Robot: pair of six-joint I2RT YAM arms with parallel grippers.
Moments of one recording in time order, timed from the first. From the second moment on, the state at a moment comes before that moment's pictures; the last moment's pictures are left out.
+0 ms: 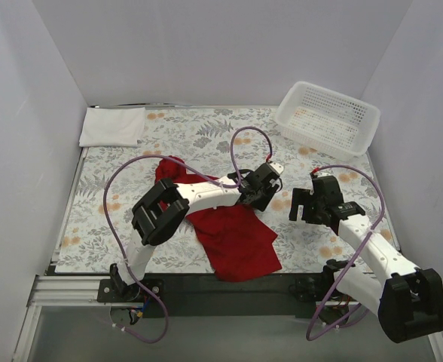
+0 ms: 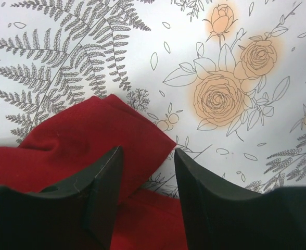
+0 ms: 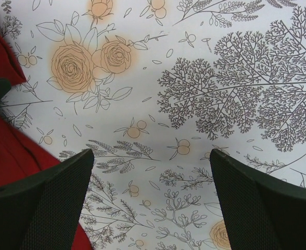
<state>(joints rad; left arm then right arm) -1.00 2.08 1.52 -0.36 -0.20 -0.27 0.27 1.01 0.54 -0.51 0.04 0.34</state>
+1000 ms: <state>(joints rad) -1.01 2.16 1.58 -0.37 -0.15 -0.24 0.26 0.98 0.53 -0.51 0.00 0.34</state>
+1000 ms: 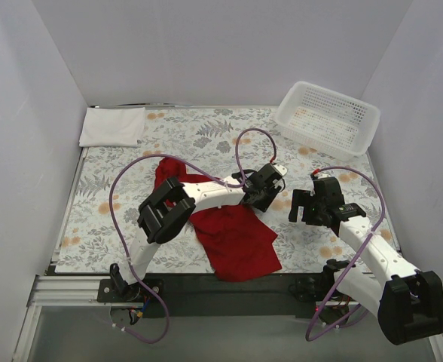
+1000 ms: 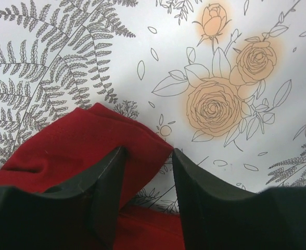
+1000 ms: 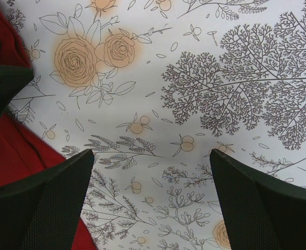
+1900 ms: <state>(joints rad) -0.66 1.55 1.41 -0.35 -0.51 -0.08 0.37 1.16 0.53 -0.45 -0.43 0.25</state>
